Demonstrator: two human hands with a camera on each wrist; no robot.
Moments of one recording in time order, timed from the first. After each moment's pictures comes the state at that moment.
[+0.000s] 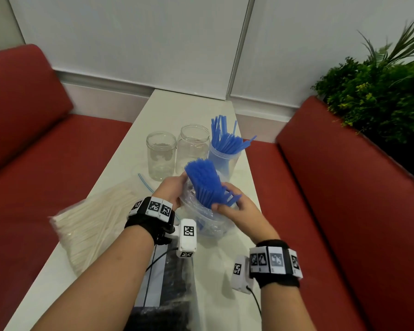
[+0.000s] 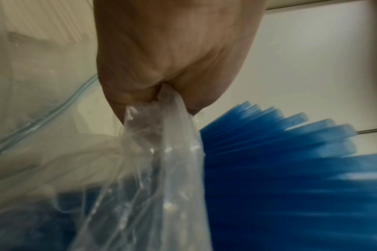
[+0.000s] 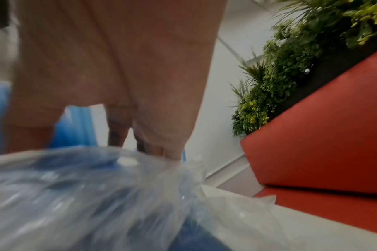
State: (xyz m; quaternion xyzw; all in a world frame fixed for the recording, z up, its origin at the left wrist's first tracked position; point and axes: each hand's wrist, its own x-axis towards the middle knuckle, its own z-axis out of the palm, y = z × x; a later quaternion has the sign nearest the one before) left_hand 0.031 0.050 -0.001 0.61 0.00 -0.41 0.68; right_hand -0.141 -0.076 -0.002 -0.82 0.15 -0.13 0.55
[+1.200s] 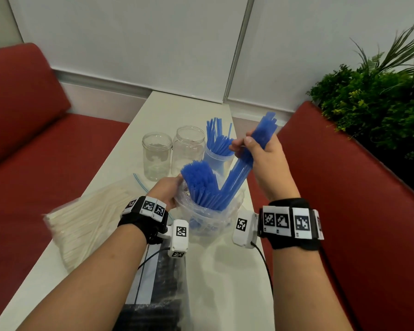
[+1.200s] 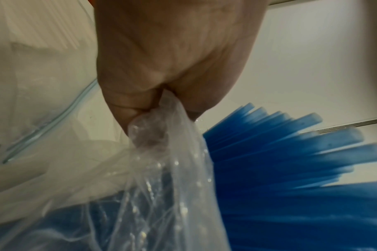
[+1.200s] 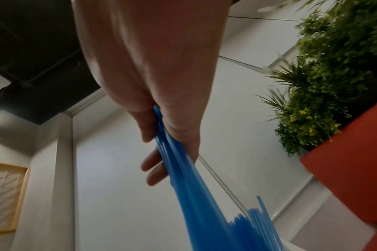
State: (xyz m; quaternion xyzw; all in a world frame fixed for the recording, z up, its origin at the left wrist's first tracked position) left_hand 0.025 0.052 -0.001 0.61 0.02 -0.41 0.68; right_hand -0.127 -0.089 0.122 -0.68 0.14 -0.34 0.63
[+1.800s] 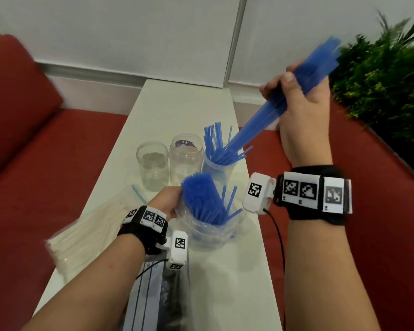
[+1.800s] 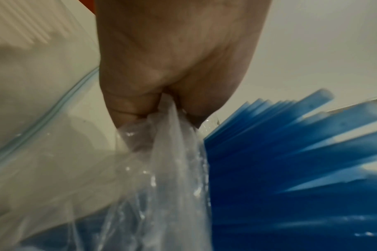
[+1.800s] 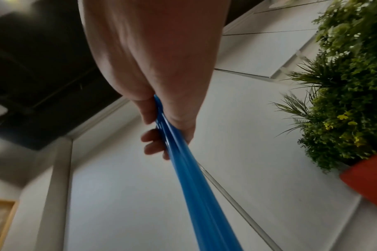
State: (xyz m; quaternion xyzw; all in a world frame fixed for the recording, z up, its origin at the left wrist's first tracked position) left_hand 0.064 0.019 0.010 0.67 0.01 -0.46 0.59; right_hand -0.059 -0.151 0.233 -0.61 0.05 -0.48 0.63
